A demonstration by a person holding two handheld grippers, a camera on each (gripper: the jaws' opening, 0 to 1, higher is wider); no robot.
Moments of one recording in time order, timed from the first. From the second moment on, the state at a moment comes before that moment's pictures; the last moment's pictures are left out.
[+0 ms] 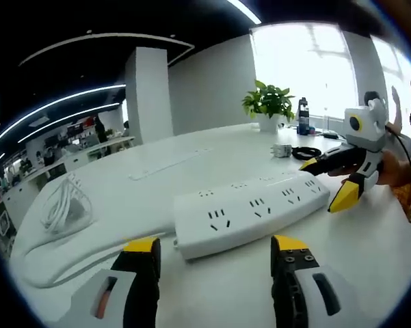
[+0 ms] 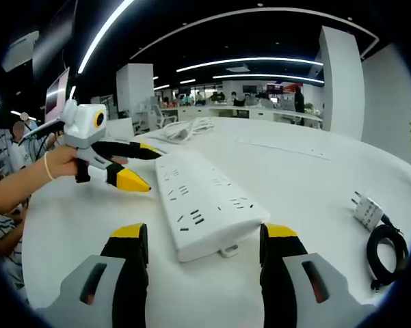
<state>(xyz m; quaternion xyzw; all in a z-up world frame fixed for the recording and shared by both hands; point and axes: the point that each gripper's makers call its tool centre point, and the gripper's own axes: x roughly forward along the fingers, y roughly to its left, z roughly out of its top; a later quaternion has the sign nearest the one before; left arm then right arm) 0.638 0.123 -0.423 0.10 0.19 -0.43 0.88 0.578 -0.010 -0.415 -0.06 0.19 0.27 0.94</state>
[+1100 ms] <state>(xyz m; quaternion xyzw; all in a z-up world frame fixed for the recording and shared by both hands) 0.641 0.112 -0.426 0.09 0.20 -0.45 0.87 0.581 -0.018 -0.419 -0.07 0.20 0.24 0.95</state>
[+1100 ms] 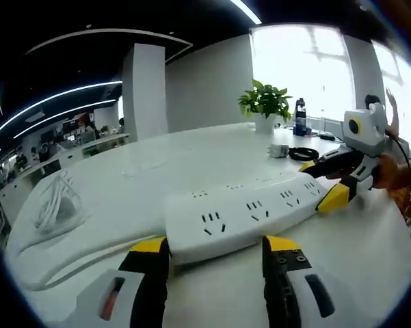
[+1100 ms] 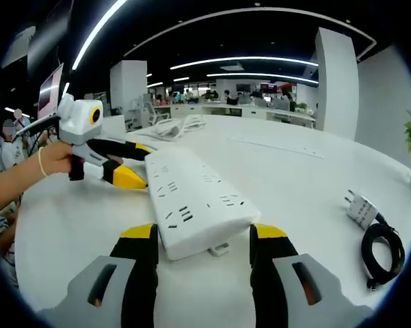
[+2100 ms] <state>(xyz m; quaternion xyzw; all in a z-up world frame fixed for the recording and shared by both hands) 0.637 0.107 -0.425 0.08 0.20 -0.41 0.88 0.595 -0.029 -0.422 -0.07 0.19 0.25 0.95</state>
